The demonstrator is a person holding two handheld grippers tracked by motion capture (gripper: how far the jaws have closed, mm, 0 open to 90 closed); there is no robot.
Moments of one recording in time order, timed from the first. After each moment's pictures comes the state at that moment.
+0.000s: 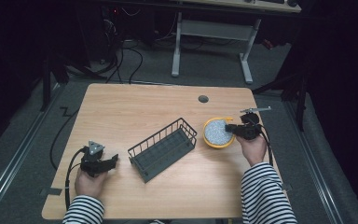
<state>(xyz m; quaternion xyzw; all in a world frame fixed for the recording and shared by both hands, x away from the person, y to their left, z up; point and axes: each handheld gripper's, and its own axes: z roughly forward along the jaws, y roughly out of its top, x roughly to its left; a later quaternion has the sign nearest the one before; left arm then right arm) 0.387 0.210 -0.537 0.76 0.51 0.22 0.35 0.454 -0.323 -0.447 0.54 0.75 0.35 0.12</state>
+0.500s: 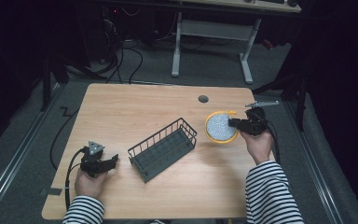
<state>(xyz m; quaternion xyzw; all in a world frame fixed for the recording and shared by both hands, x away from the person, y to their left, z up) 0.386 0.210 -0.537 0.76 0.51 0.22 0.34 0.444 -0.324 -0.410 0.53 0.75 0.37 0.14</state>
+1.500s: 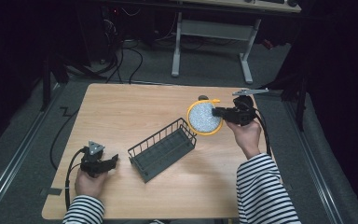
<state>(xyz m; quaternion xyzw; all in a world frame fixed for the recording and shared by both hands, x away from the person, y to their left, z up) 0.385 0.209 -0.537 0.76 0.51 0.22 0.34 0.451 -0.272 -0.367 0.45 0.77 0.43 0.12</state>
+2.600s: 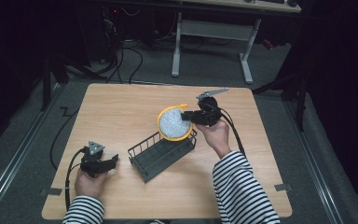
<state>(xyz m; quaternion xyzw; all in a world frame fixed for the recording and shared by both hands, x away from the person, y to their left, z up) 0.385 0.209 -0.537 0.76 0.51 0.22 0.34 0.474 -0.184 -0.393 0.40 0.81 0.42 0.07</state>
